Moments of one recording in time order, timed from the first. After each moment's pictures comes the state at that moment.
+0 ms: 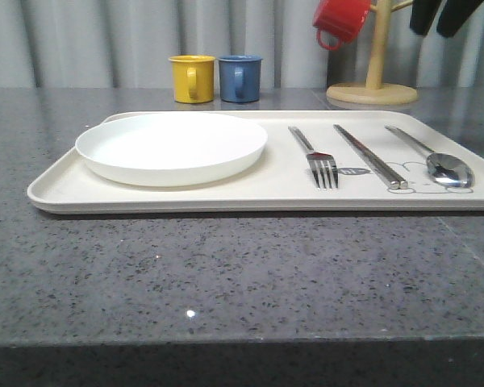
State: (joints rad) left arm -0.22 0.14 -0.36 -0.04 0.41 0.12; right arm 0.20 1.70 -1.76 0.05 1.24 0.22
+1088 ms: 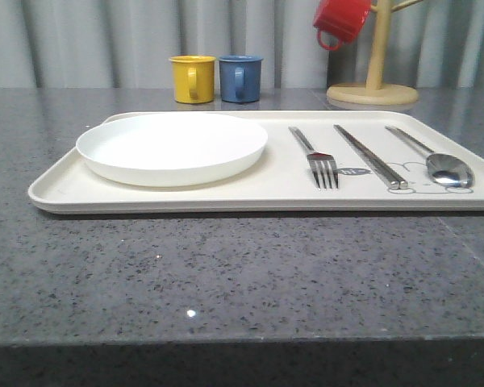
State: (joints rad) left arm -0.22 0.14 -0.36 -0.04 0.41 0.12; right arm 0.20 0.63 -0.66 -0.10 0.61 0.14
